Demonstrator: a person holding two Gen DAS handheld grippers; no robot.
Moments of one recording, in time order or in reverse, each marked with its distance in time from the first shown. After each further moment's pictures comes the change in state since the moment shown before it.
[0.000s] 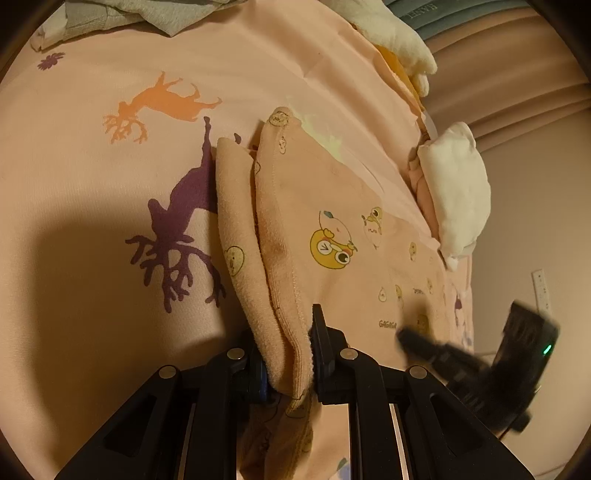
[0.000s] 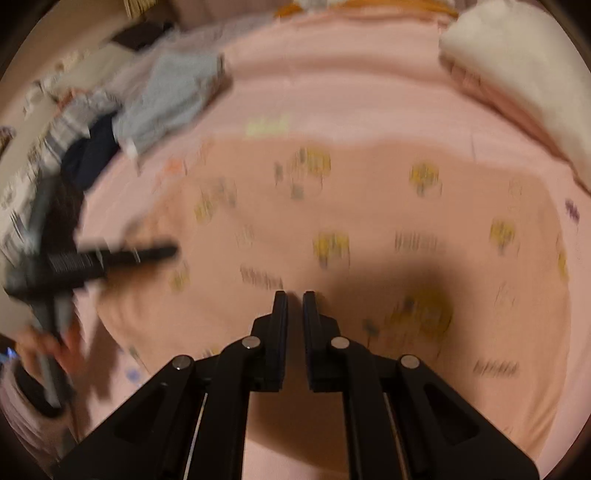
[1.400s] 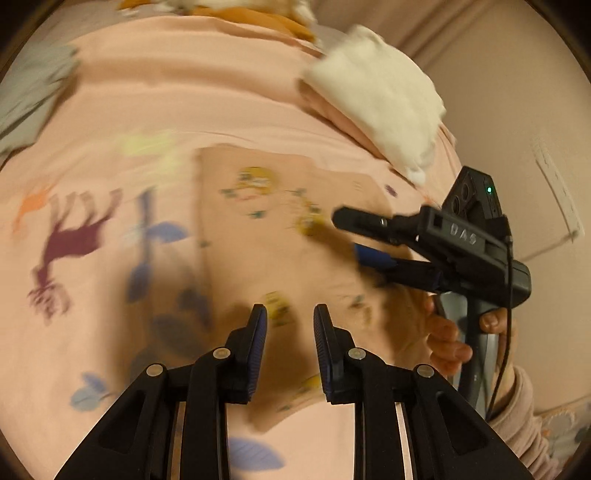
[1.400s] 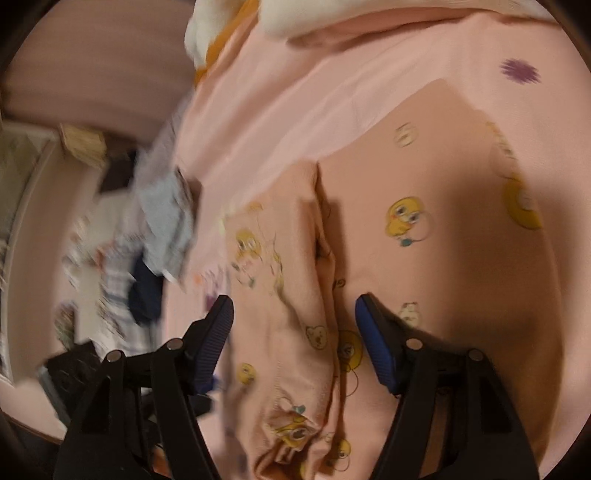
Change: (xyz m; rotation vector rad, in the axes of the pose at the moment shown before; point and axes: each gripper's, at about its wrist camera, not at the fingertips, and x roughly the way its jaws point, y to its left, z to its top) left arm 0.023 -0.136 -0.041 0.356 0.101 0.115; right arm -0.024 -0.113 -0.001 0.567 -0.069 0.360
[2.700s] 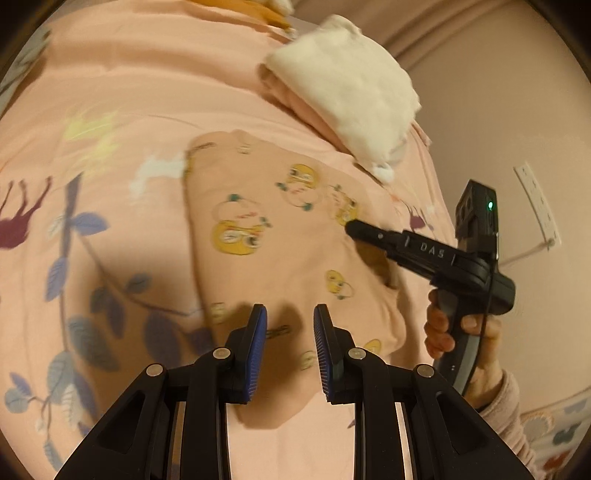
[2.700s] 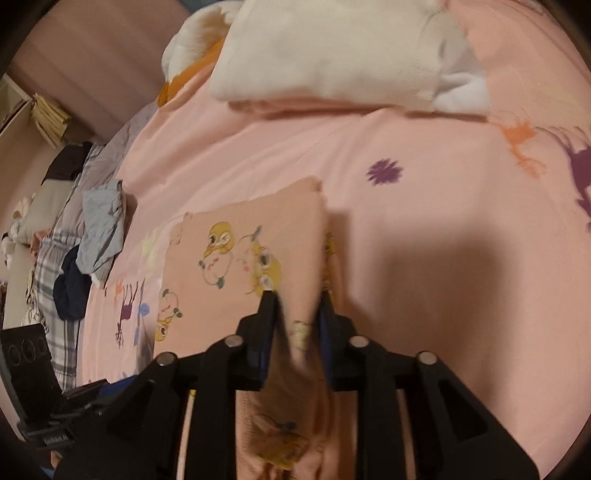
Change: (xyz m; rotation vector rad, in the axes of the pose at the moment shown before) left arm 0.035 -0.044 0.009 0.017 0.021 -0.132; right arm -0.070 -0.042 0.035 -0.152 -0.184 -0.315
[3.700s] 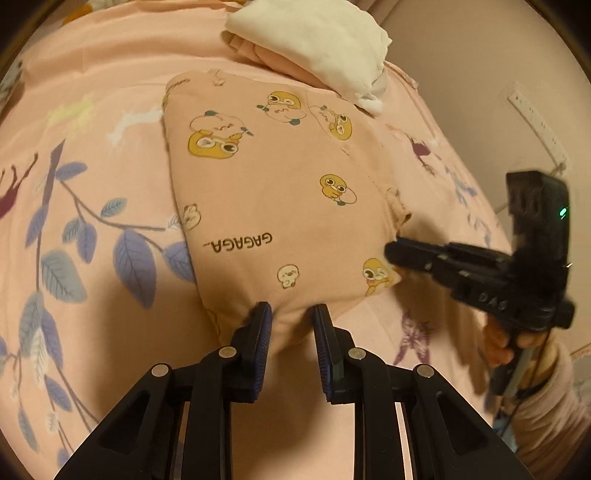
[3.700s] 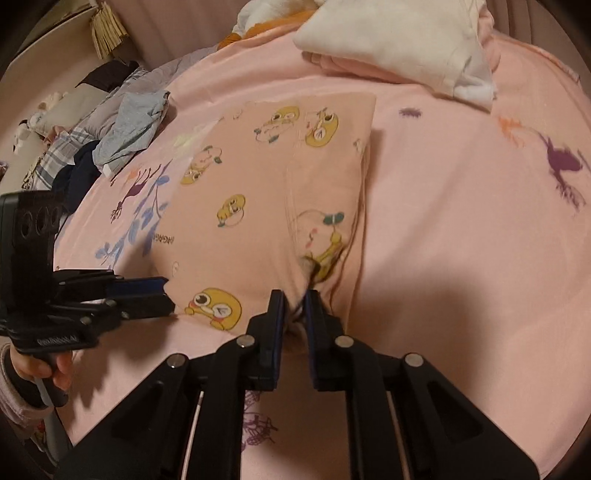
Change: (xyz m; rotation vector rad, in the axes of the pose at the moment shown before) left arm 0.025 -0.009 -0.066 0.169 0.061 0.077; right arm -0.033 0.015 -0.107 -0.318 0.051 -0.003
